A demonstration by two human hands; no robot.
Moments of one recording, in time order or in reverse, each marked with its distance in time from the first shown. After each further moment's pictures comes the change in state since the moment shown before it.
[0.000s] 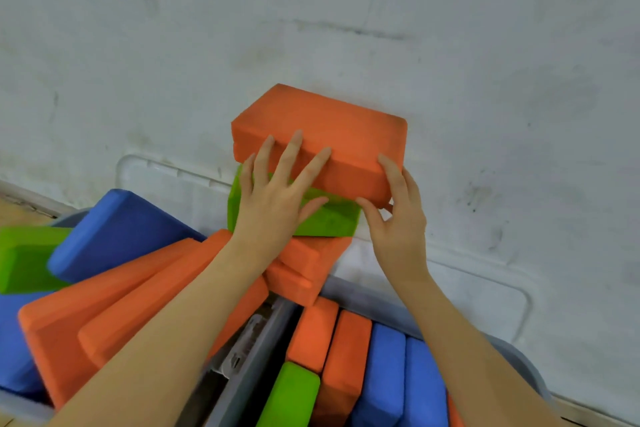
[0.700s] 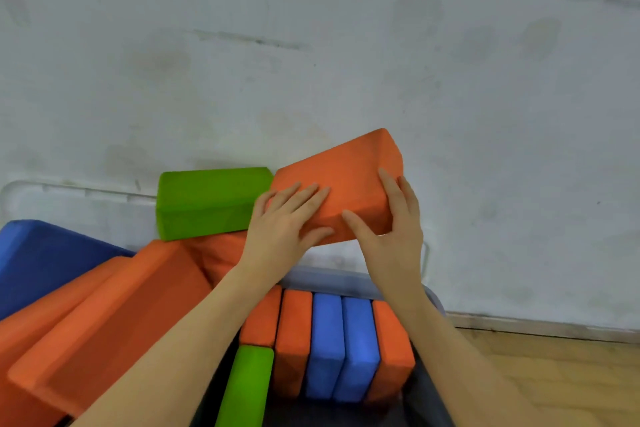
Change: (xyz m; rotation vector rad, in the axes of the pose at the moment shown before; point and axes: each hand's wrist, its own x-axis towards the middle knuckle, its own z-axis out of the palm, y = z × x) left_hand -0.009 0.086 -0.040 -0.567 -0.157 0.184; right_hand -0.058 -0.072 -0.101 -0.161 0.198 0.289
